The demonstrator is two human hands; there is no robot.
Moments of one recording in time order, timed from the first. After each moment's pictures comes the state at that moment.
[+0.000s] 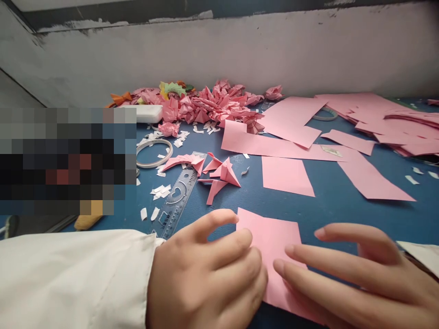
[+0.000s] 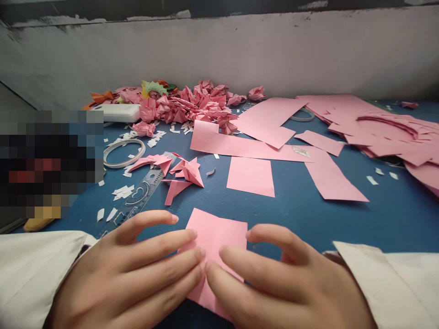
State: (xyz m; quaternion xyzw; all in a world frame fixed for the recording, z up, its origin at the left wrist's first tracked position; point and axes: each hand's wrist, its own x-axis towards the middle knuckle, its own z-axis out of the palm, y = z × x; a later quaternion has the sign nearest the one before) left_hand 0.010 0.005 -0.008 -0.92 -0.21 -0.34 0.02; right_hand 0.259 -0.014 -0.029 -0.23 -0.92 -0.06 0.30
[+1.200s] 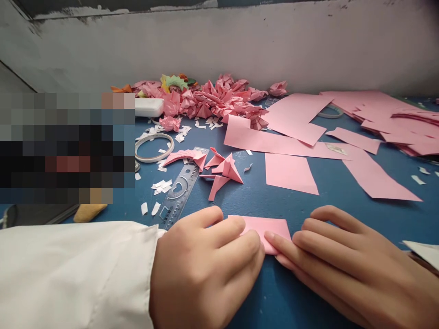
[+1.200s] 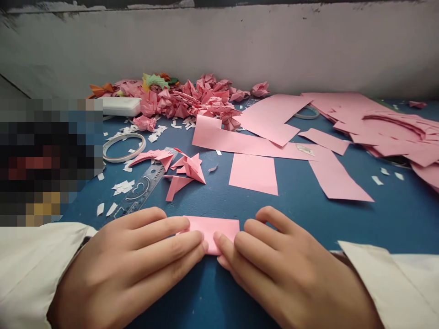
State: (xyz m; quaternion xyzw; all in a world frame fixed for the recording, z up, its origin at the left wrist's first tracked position) left_hand 0.000 0.013 0.003 -0.96 -0.18 -0.22 0.01; right_hand 0.256 0.006 -0.016 -0.22 -0.94 -0.04 0.24
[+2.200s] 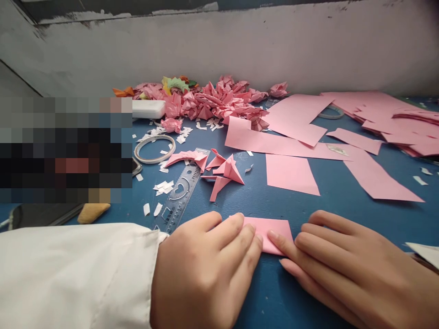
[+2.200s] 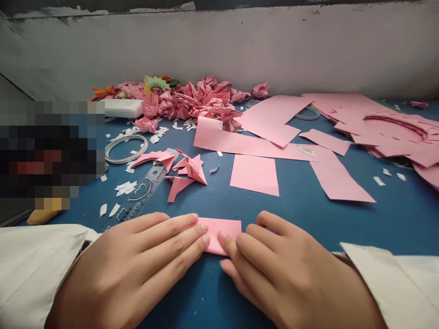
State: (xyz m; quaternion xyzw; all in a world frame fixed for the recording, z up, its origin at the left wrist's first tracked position) left_hand 0.002 0.008 0.000 -0.95 -0.22 -0.19 0.08; right_hand 0.252 0.005 -0.017 -0.22 -0.94 -0.03 0.24
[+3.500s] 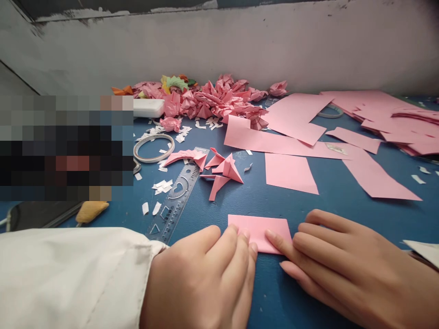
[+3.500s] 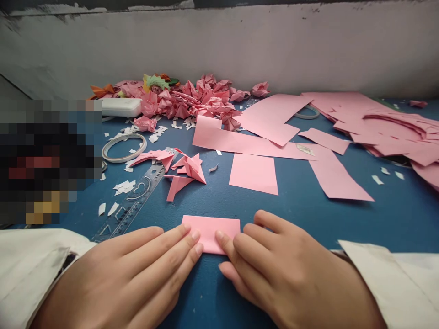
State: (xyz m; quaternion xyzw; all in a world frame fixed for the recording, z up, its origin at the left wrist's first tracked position) left_hand 0.005 -0.002 0.012 -0.96 -0.18 -0.18 0.11; right_hand 0.253 0.007 -0.014 -0.21 -0.95 -0.03 0.22
